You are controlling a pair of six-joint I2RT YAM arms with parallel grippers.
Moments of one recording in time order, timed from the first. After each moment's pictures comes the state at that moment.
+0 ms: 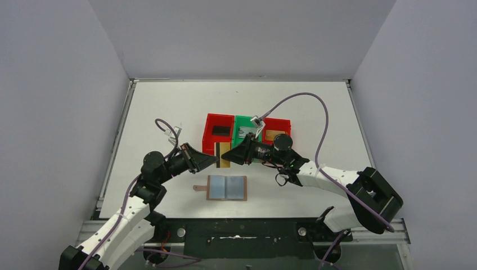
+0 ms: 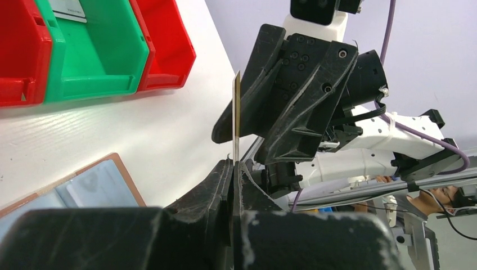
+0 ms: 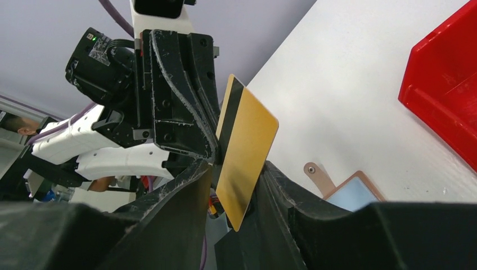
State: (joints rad) left arm -0.42 0.71 0.32 0.36 0.55 -1.07; right arm 0.76 1.37 0.62 0.75 -0.55 0.88
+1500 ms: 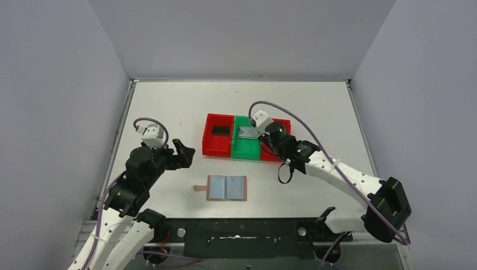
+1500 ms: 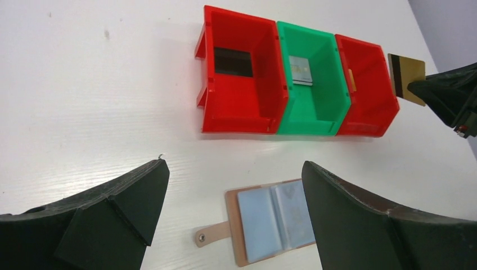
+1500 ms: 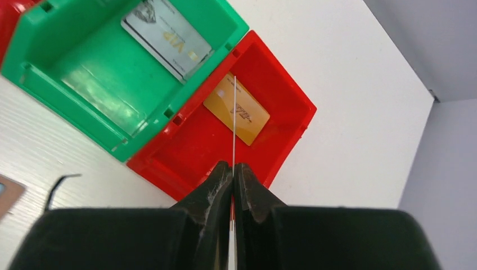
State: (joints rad) left arm -0.42 0.55 0.69 -0.47 -0.06 -0.46; right arm 0.75 1.26 0.92 -0.28 0.41 -0.24
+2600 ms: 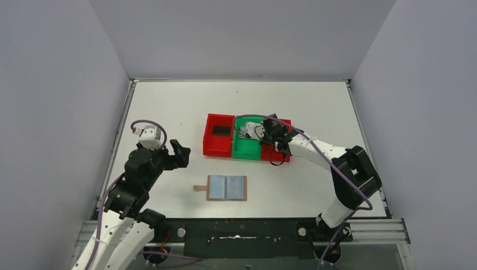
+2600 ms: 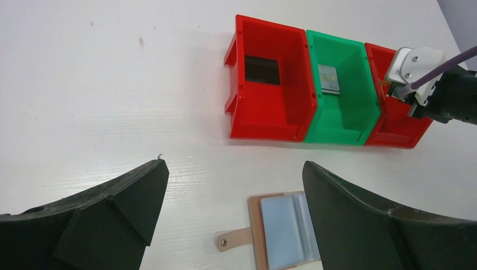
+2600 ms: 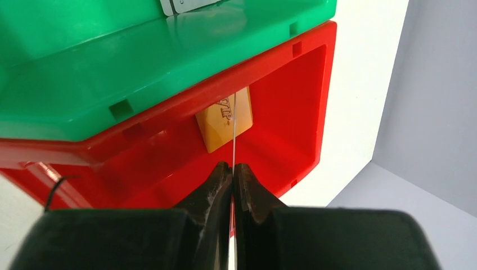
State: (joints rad) left arm -0.40 0.51 0.65 -0.47 -0.13 -0.41; right arm 0.59 1.62 1.01 -0.30 0.28 -0.89
